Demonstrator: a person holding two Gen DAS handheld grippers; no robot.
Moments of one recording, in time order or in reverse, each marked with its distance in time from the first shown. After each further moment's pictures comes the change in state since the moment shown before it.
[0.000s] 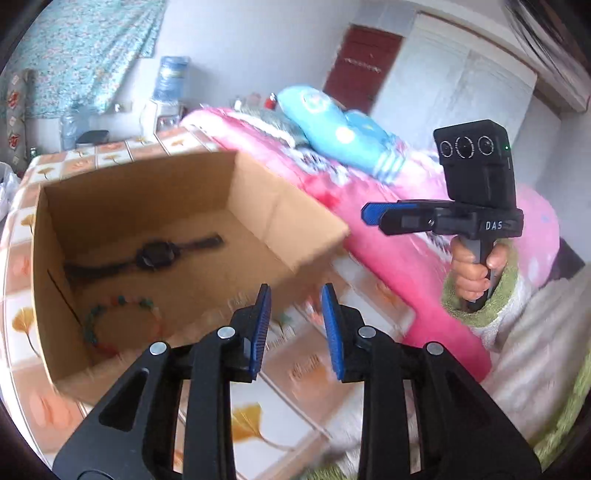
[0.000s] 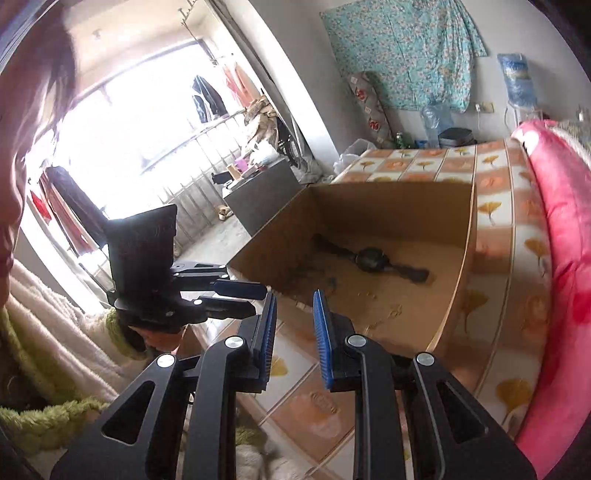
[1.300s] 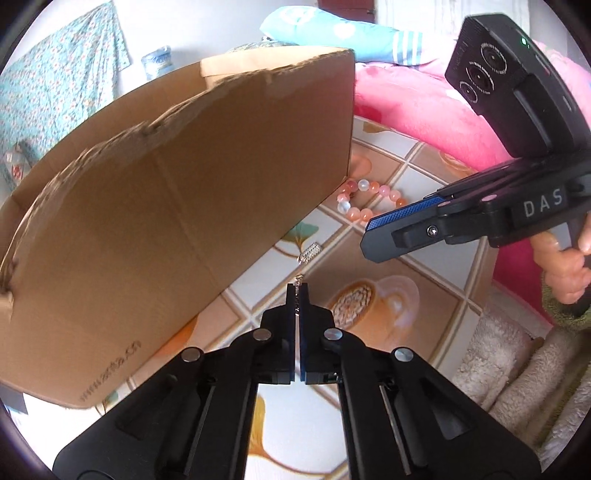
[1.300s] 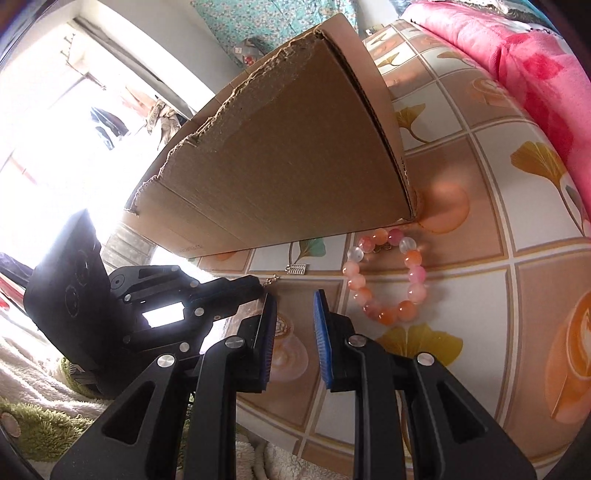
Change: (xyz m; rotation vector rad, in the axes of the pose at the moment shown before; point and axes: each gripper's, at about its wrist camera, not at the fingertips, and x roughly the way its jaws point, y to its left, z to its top) left arm 0.118 -0.030 -0.063 0.273 0.215 0.307; right arm 0.058 -0.048 -0.113 0.377 0.054 -0.207
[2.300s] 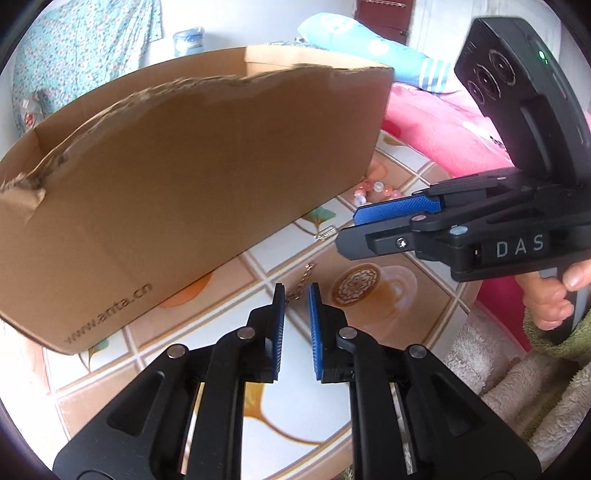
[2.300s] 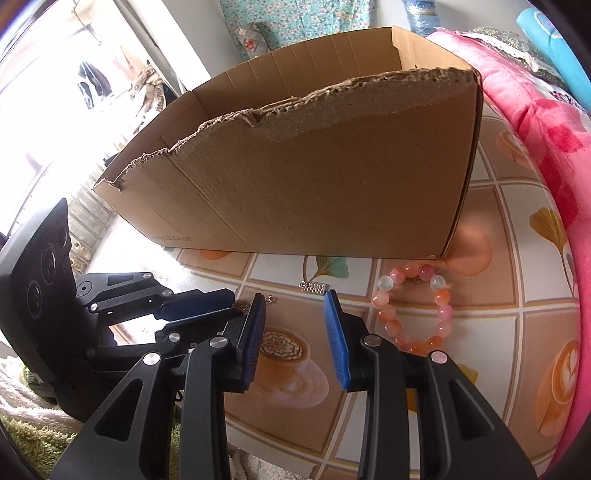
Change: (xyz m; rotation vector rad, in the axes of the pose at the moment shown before) left arm -0.010 0.011 -0.019 -0.154 -0.026 -0.031; right arm 0.033 0.055 0.017 -0.154 0.024 -0.202
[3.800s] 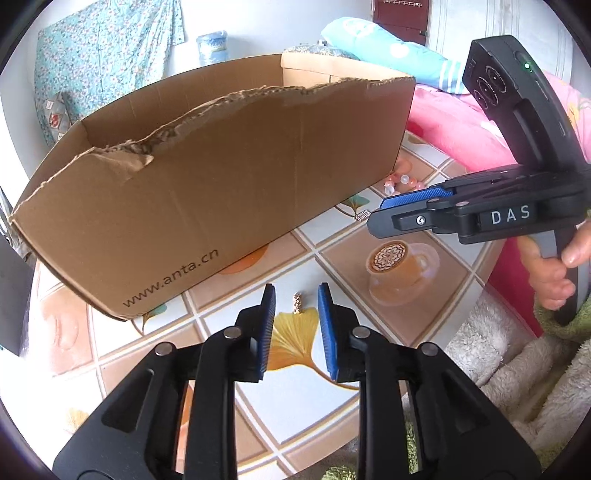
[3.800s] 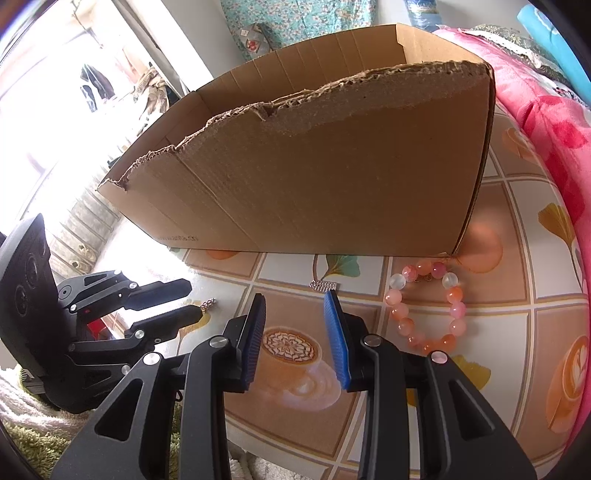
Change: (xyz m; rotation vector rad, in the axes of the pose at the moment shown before) left arm -0.034 0.018 -0.019 -0.026 -0.001 0.109; right arm 0.003 0.001 -0.003 0.006 -0.002 0.029
